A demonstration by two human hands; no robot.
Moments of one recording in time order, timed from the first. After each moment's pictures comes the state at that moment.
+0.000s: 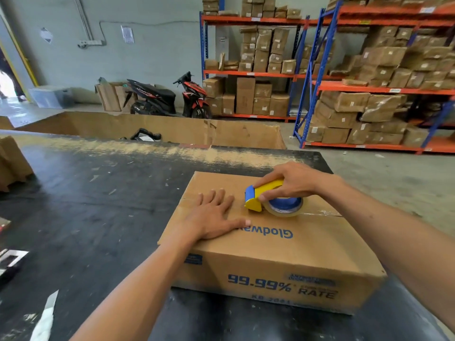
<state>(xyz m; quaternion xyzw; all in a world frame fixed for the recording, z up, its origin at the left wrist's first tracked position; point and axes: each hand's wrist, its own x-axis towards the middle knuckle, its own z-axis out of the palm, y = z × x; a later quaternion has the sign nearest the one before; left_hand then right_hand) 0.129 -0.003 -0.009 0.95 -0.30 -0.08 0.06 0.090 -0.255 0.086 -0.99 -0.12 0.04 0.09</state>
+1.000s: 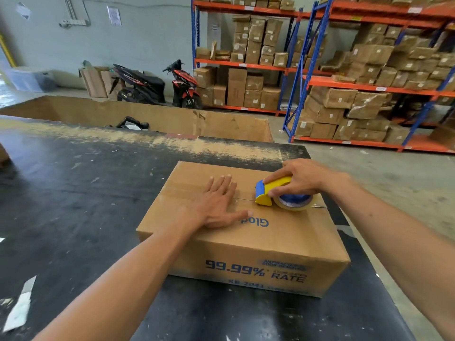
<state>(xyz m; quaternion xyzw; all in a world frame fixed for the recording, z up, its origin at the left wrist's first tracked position) 0.107 -0.050 0.000 0.92 -0.39 -0.04 0.04 0.054 -0.308 0.089 -1.00 -0.07 0.06 -0.02</state>
